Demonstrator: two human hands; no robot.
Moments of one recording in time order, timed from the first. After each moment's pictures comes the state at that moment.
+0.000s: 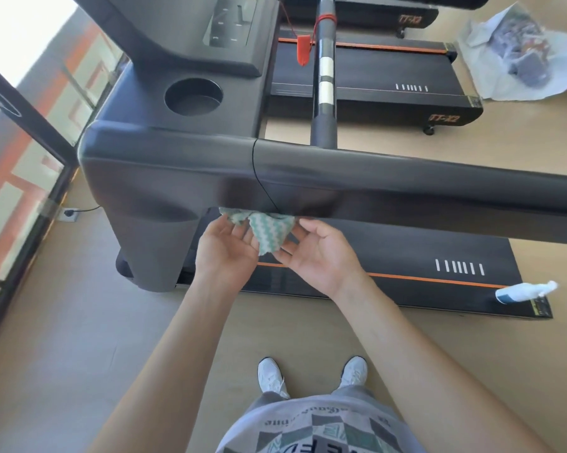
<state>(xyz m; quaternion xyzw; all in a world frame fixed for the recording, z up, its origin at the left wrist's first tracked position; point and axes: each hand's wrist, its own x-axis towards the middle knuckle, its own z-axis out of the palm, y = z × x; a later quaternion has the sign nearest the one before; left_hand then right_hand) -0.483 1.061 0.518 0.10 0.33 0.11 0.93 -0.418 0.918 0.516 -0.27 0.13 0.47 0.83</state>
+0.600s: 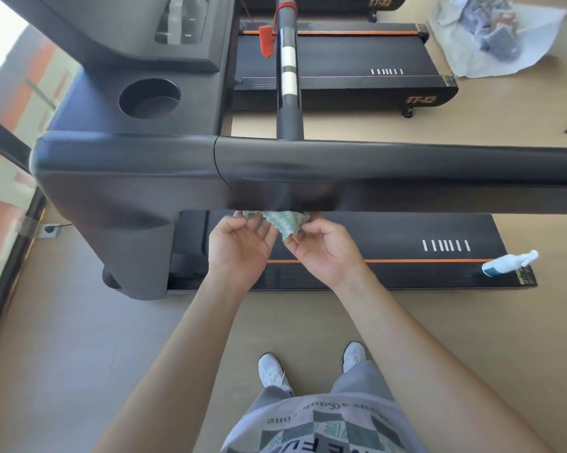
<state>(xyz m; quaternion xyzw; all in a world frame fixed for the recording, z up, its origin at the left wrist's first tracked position) -0.457 1.027 0.495 0.19 0.25 0.06 0.95 -0.405 0.882 0.508 -0.24 0.17 0.37 0.88</state>
